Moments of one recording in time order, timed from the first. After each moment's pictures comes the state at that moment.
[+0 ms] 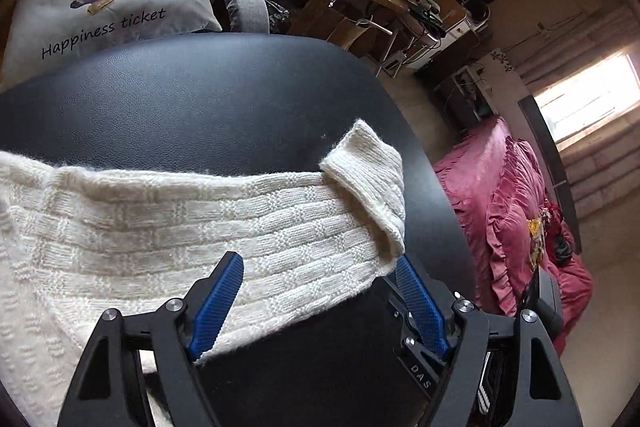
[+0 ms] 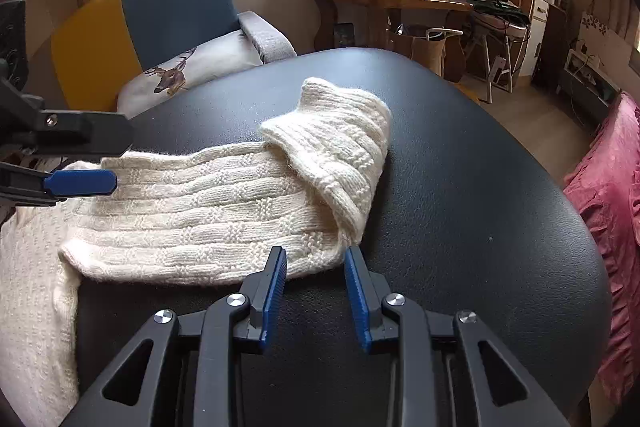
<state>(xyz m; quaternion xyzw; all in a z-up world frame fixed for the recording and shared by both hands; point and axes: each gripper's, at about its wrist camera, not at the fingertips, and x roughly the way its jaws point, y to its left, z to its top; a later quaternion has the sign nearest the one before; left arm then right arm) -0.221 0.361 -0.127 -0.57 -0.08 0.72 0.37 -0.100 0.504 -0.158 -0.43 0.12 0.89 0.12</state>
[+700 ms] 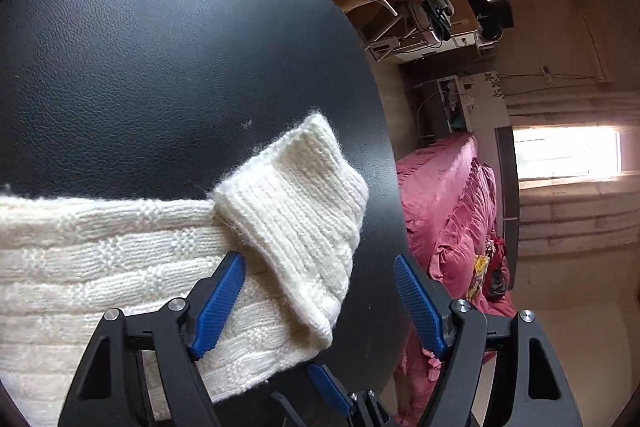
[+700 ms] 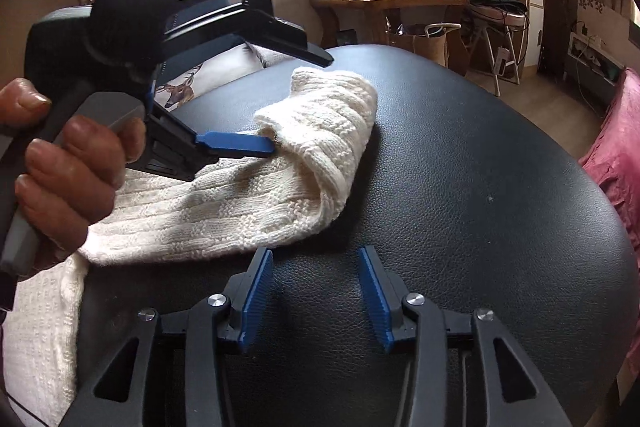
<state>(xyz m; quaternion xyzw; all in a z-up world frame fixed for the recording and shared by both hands) -0.259 0.460 -0.181 -0.65 -0.20 0.62 0.39 -0.072 0.513 -0.176 -0.39 0.17 0.90 0.10</state>
